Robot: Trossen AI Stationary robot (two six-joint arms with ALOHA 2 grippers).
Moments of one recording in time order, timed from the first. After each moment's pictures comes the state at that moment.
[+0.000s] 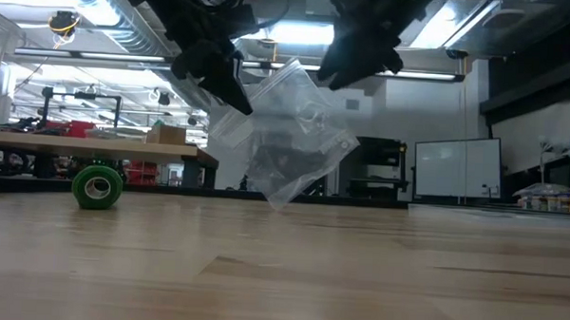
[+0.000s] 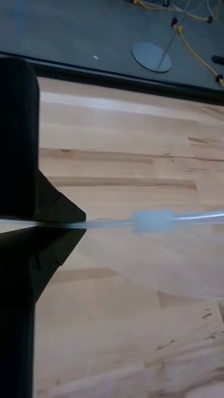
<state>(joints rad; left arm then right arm) 0.09 1.42 0.98 -0.37 -0.26 0.34 0.06 1.56 1.22 -0.48 0.40 0.46</state>
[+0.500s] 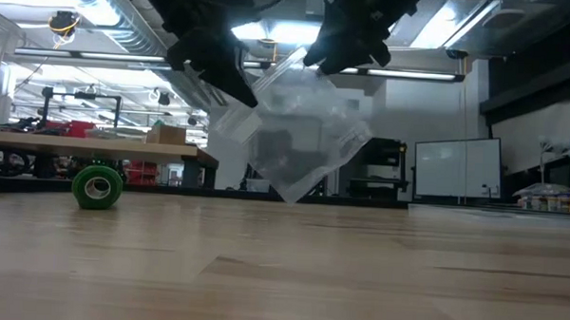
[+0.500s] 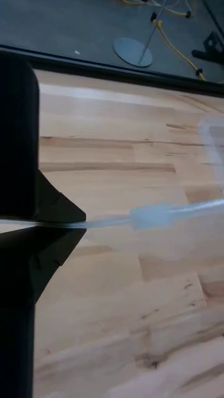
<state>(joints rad) 0.03 1.42 0.98 -0.34 -0.26 0.34 0.06 1.56 1.22 -0.37 0.40 0.38</state>
